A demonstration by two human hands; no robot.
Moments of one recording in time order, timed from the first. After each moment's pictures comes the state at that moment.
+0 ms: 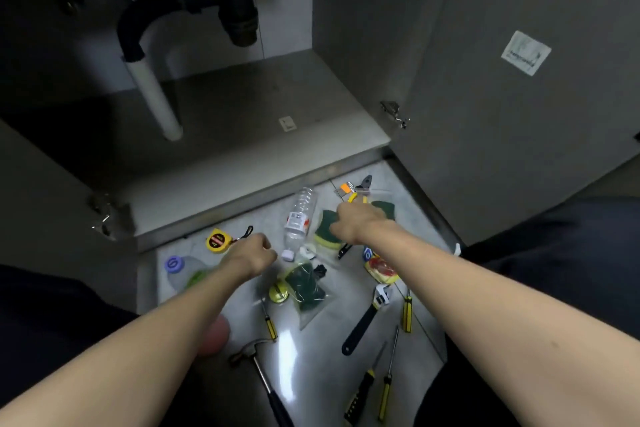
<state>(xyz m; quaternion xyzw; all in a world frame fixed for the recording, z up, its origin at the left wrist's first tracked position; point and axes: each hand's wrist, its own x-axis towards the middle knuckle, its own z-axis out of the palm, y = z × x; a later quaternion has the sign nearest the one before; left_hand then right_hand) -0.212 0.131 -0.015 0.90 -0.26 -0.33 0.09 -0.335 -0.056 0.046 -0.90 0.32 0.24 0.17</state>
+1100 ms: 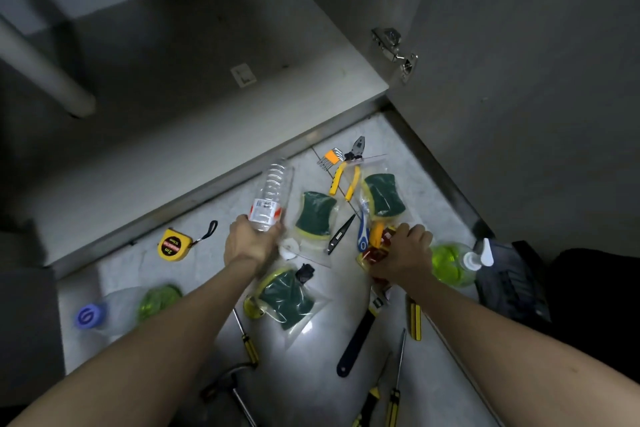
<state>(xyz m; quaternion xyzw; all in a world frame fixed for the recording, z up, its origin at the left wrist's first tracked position) -0.186 0.034 -0.148 0.92 -0.08 -0.30 0.23 -0.418 -0.126 -0.155 -0.82 0.53 0.16 0.14</state>
